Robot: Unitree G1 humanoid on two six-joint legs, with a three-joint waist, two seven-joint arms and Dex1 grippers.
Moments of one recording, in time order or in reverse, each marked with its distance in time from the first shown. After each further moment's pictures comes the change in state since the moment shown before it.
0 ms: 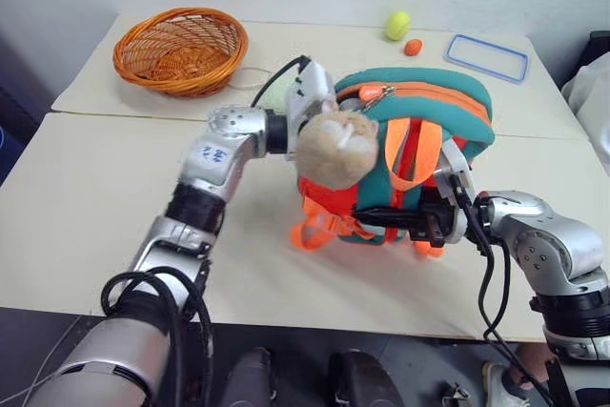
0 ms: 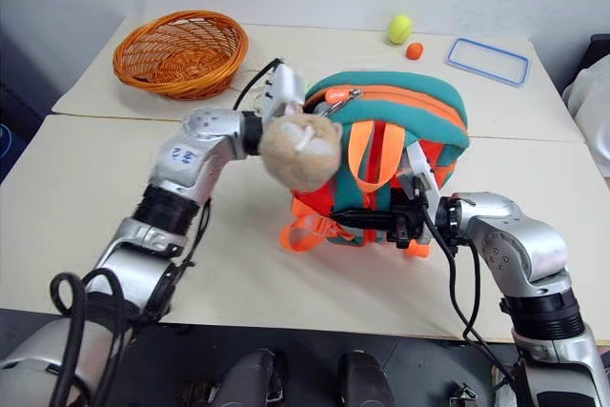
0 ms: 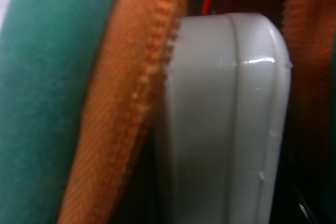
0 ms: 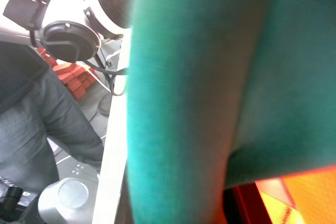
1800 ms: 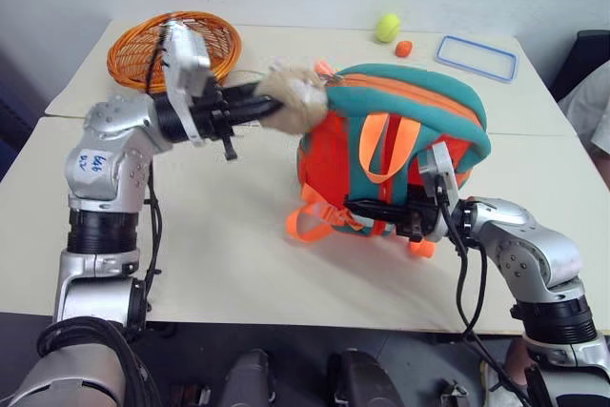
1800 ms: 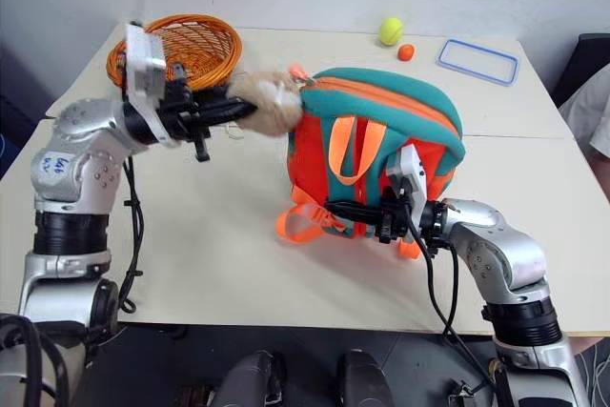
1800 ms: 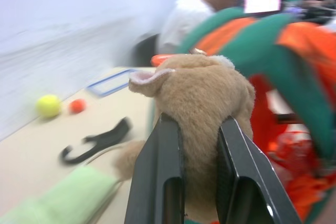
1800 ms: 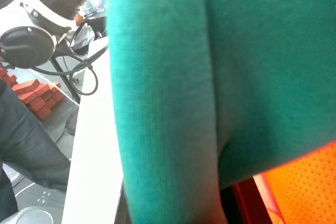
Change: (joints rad) left arm 0.214 0.373 0.290 -0.358 -0.148 0.201 0.064; right arm 0.036 0.099 -0.006 -0.001 -0.053 -0.045 -0.137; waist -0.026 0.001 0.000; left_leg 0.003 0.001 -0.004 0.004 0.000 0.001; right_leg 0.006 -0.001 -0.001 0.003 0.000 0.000
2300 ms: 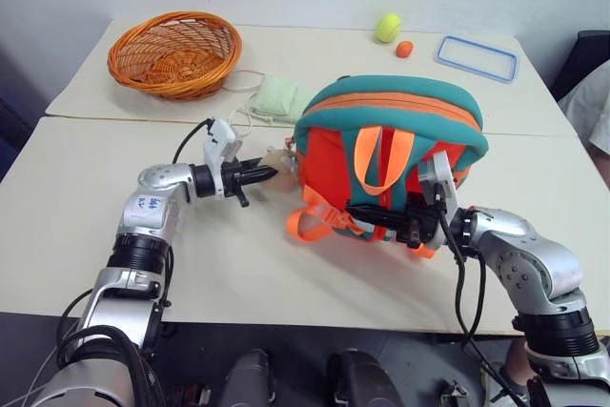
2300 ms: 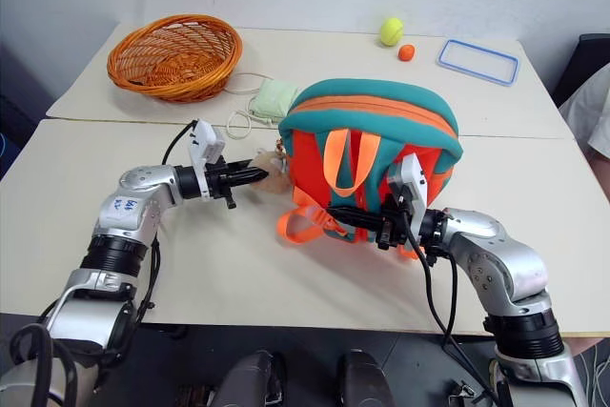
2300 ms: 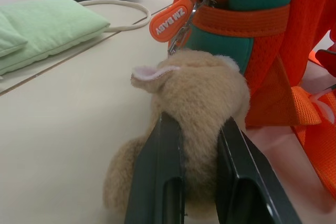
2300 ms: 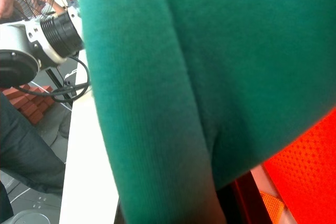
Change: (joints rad) left arm 0.170 -0.122 -0.127 0.231 0.186 -0.137 0.039; right arm 0.064 0.013 -0.013 -0.039 0.007 -0.003 -0.052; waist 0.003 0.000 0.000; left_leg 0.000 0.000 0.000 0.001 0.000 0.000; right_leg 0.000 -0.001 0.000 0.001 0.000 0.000
